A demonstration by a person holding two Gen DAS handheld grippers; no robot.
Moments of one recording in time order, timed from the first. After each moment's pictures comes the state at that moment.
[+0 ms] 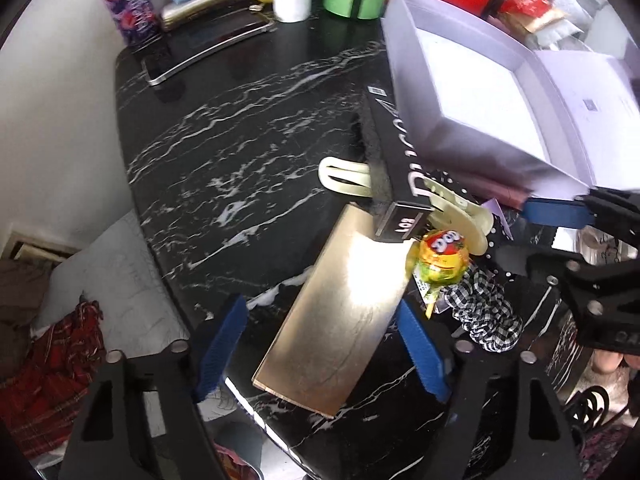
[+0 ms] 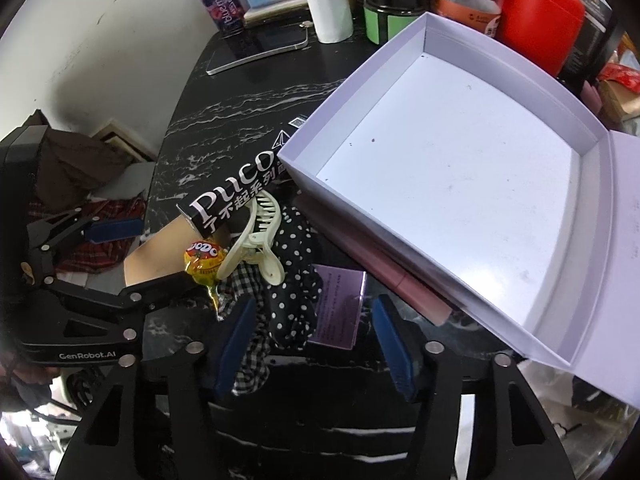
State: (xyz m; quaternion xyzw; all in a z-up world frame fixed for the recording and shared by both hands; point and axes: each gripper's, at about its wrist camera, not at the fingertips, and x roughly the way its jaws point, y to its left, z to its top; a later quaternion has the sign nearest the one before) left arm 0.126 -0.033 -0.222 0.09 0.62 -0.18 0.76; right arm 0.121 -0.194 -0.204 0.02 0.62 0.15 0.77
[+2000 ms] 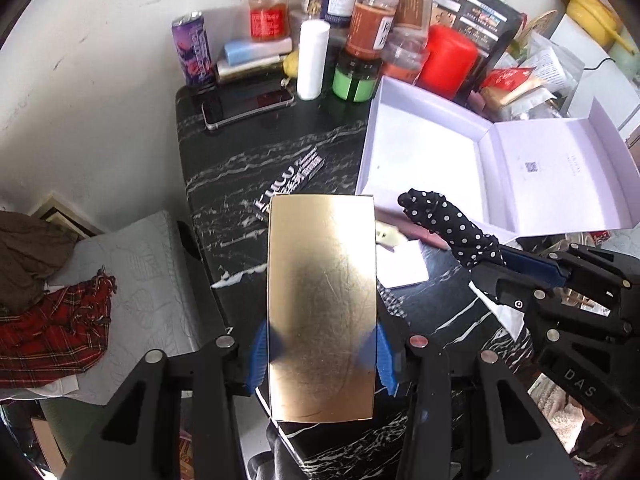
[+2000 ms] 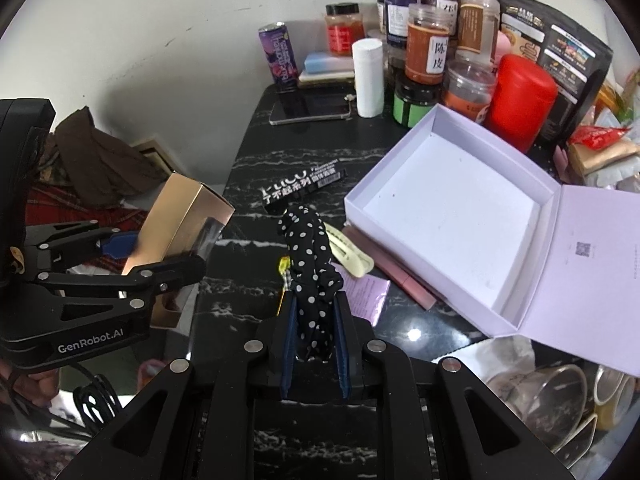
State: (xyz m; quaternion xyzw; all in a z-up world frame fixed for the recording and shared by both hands) left arm 0.062 -0.034 -0.106 0.02 0.57 -0.12 0.81; right arm 0.056 -0.181 -0.103 -0.01 0.54 0.17 0.83
